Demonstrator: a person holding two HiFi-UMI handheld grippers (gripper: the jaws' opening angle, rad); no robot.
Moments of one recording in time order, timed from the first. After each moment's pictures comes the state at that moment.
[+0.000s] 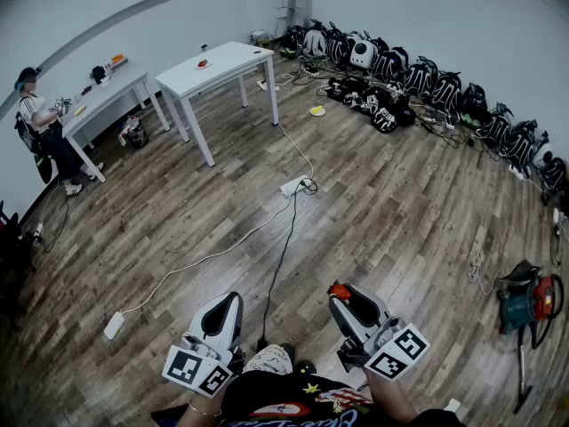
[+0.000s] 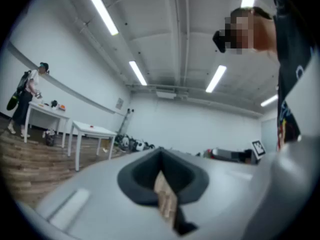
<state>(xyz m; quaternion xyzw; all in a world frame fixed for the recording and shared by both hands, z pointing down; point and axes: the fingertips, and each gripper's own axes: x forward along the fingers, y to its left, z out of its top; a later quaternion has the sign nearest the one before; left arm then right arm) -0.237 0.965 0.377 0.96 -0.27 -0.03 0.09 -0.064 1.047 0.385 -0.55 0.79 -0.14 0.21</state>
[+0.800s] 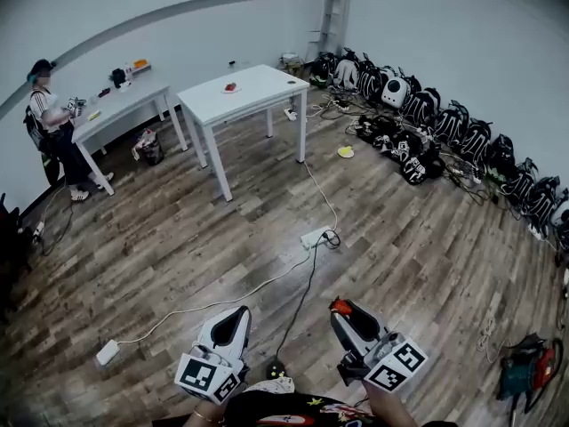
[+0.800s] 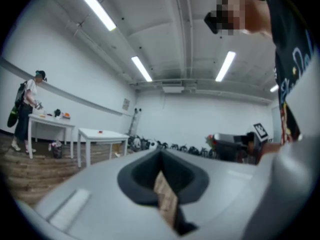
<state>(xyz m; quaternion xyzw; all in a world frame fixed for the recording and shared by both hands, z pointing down) -0.198 0.701 0.400 0.95 -0.32 0.00 0.05 -0.029 0.763 0.379 -0.51 0.83 -0.14 0.19</state>
